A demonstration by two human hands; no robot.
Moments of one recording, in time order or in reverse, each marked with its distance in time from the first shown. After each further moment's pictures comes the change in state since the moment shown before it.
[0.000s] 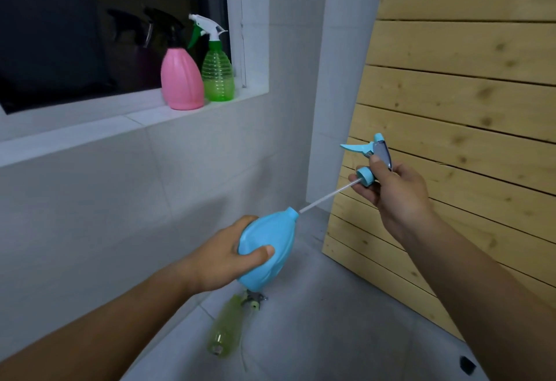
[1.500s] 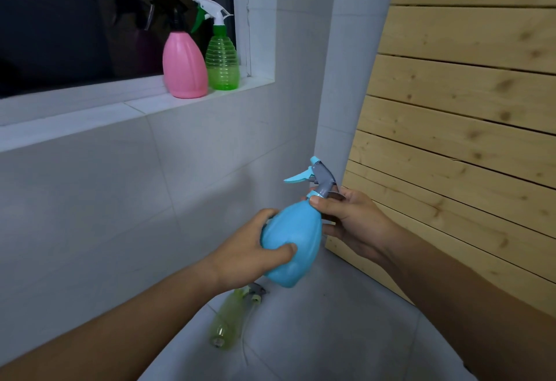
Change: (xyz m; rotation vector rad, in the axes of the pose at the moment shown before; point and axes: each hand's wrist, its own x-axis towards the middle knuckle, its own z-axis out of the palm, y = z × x) left_hand 0.012 0.016 0.027 -0.209 0.004 -0.056; right_hand -0.017 0.054 0.030 -0.132 -0.523 0.248
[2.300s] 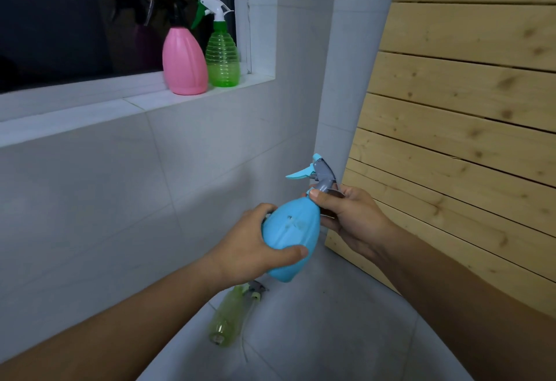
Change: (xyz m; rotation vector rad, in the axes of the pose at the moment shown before) left_hand 0.002 0.002 0.002 0.147 0.107 0.002; right_hand 0.000 0.000 0.007 0.032 0.084 -0.008
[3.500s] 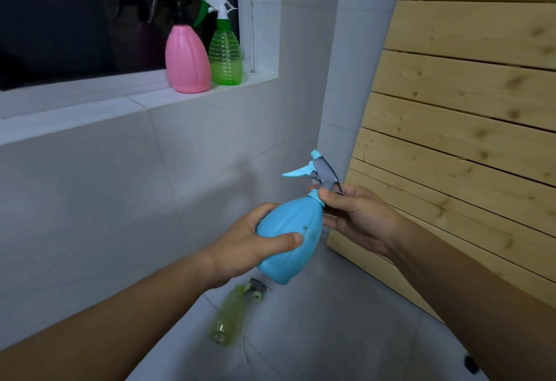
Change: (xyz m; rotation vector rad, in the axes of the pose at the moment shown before) left_hand -0.003 0.005 -0.008 -0.358 -0.112 -0.086; right_hand 0.006 -0.004 -0.011 0.088 -0.165 0.065
